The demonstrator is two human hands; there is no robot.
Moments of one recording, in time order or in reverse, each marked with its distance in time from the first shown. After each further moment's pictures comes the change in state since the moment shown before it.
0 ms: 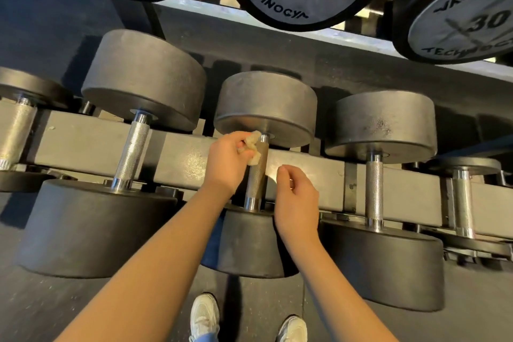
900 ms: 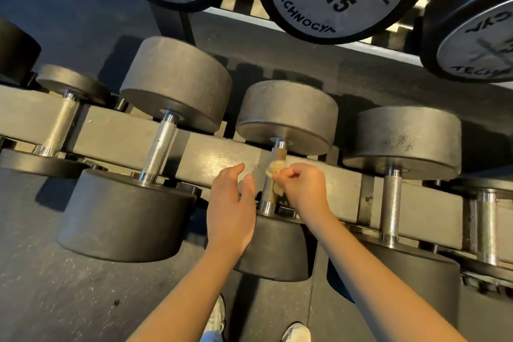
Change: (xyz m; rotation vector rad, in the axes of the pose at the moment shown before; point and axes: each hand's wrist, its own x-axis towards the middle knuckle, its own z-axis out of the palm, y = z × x) left_hand -0.084 -0.002 -0.005 -0.020 0.217 -0.170; right_hand 0.047 -0.005 0.009 -0.237 -0.262 -0.066
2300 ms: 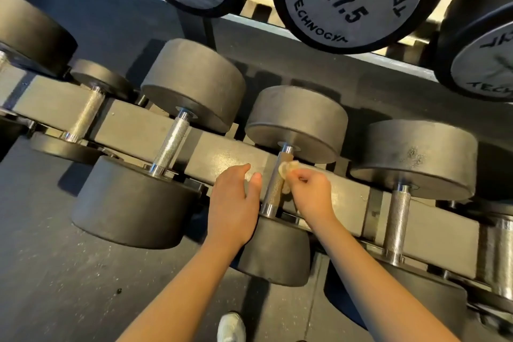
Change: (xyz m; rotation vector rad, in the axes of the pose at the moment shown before) left_hand 0.002 -0.003 0.005 0.149 0.011 0.069; right_hand 0.007 0.013 -0.005 0.101 -0.035 -0.043
